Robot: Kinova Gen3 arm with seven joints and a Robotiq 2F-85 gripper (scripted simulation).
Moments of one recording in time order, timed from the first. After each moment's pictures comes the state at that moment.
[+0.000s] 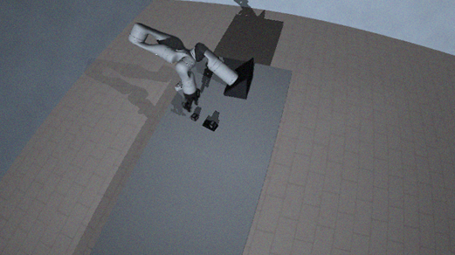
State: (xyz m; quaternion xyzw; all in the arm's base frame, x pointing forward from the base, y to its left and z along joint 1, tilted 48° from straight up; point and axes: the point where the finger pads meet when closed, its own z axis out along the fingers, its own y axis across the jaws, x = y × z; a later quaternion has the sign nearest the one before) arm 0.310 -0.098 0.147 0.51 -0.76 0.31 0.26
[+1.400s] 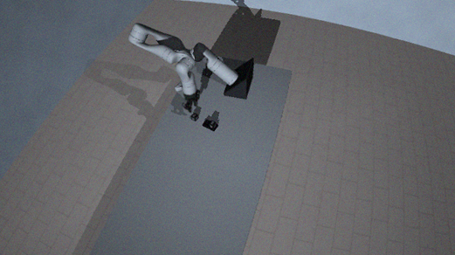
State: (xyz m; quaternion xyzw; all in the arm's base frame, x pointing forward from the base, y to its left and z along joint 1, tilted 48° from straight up) arm 0.310 -0.101 0.145 0.51 -0.76 0.31 0.26
